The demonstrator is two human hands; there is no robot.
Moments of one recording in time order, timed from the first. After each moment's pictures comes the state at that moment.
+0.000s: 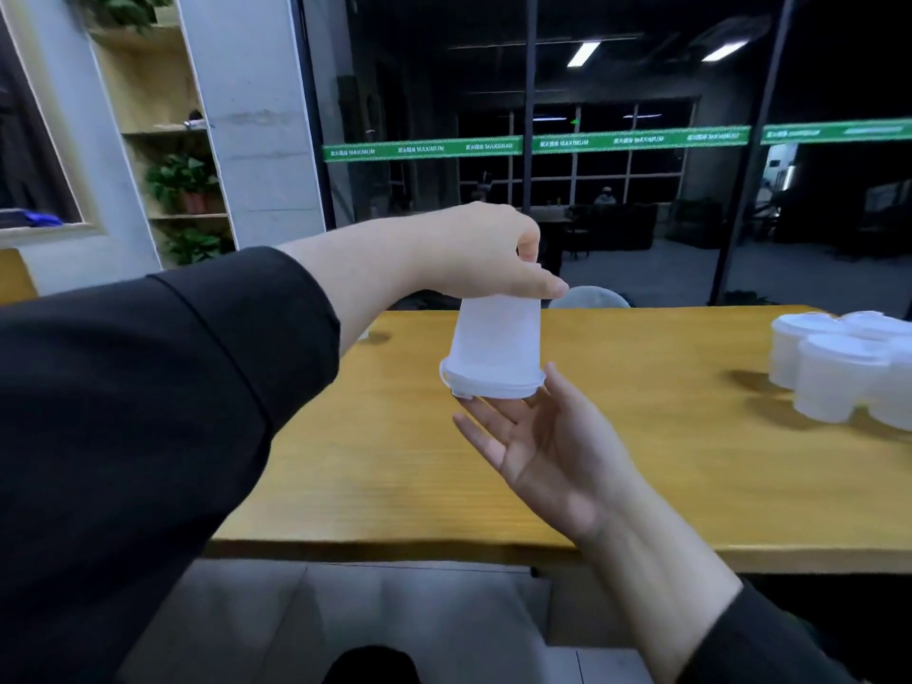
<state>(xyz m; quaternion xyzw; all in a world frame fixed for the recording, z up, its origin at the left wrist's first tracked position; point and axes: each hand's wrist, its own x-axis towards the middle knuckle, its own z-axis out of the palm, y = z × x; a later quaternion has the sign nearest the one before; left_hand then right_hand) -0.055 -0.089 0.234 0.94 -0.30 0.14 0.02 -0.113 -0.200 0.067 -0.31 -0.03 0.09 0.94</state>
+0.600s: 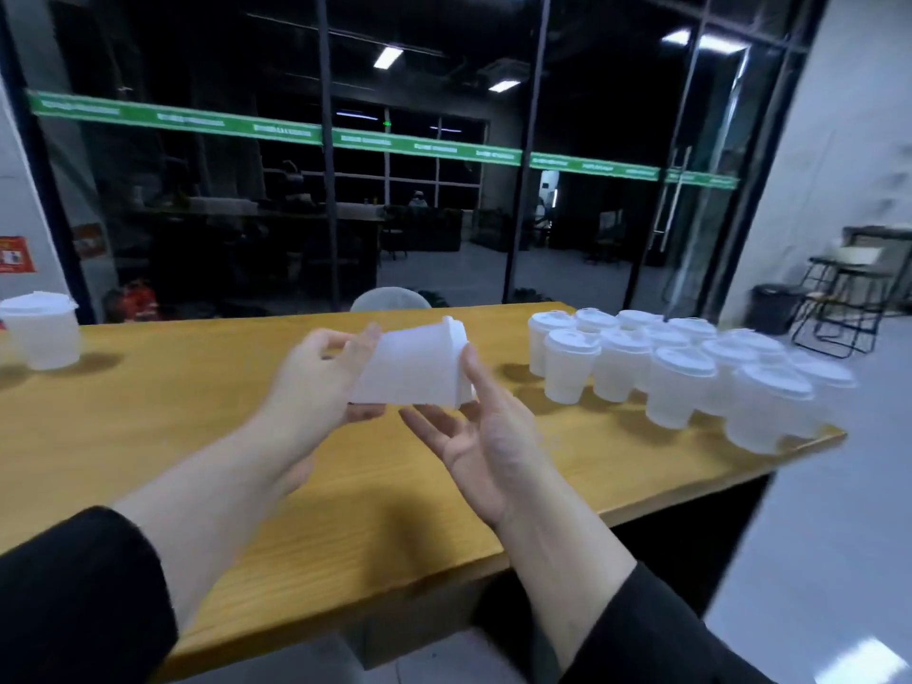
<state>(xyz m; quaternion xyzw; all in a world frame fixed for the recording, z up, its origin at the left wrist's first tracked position) -0.033 -0.205 0.088 0.71 -0.16 -0.02 0.69 -0.113 -0.345 0.069 -0.41 0.07 -0.16 0.90</state>
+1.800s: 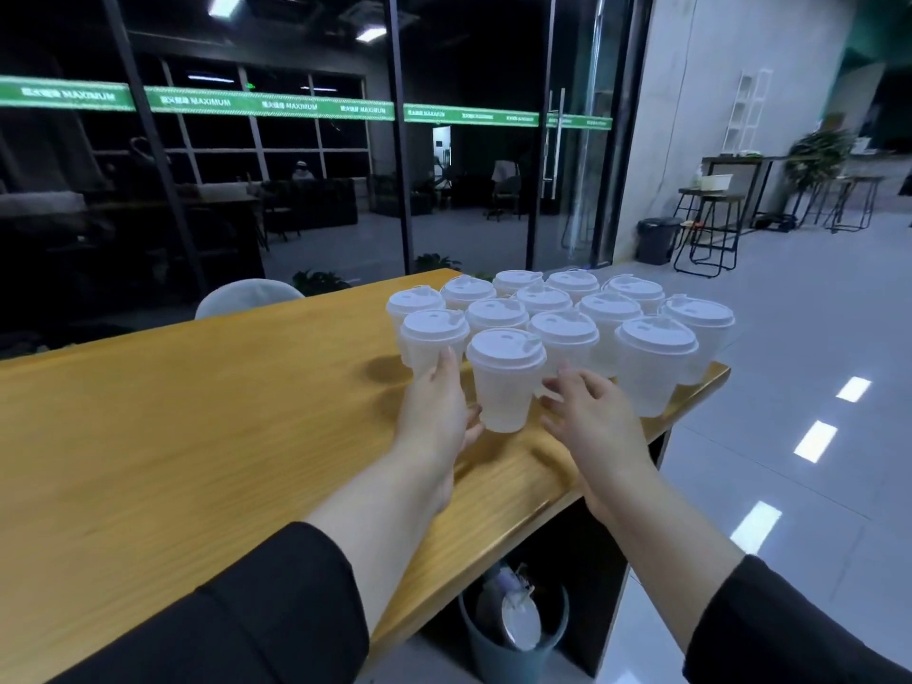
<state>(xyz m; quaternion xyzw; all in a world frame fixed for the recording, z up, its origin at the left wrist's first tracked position) -0.050 -0.484 0.040 0.61 -0.15 -0.28 0.72 -0.143 -0.597 0.014 -0.60 0.30 -0.41 0.62</state>
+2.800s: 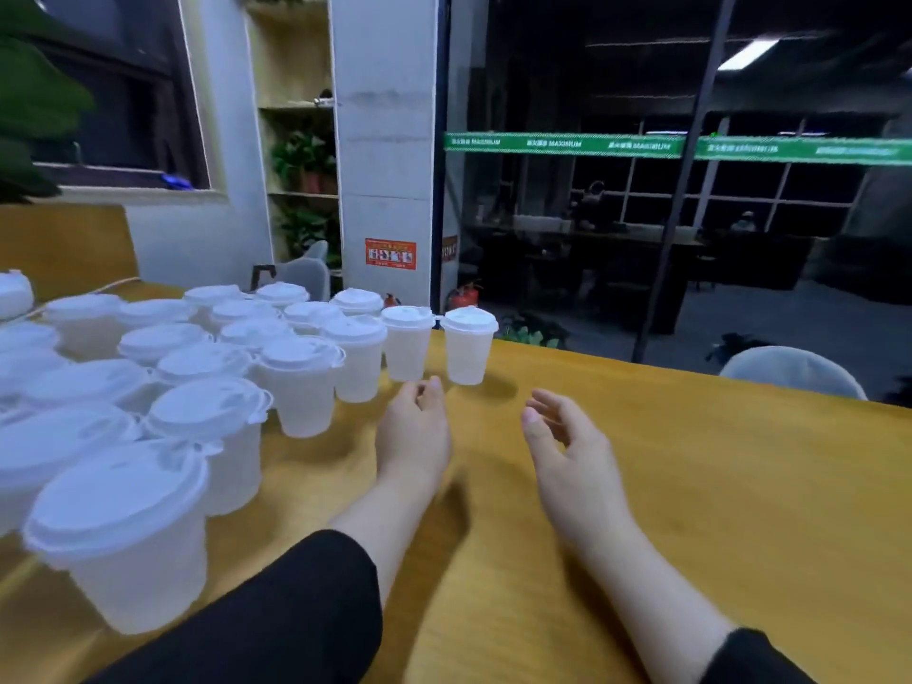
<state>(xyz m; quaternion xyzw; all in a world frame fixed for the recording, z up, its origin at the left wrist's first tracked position) 0.220 0.102 0.007 0.76 0.15 0.26 0.57 0.209 -0.056 0.003 -0.80 -0.14 -0.18 0.56</state>
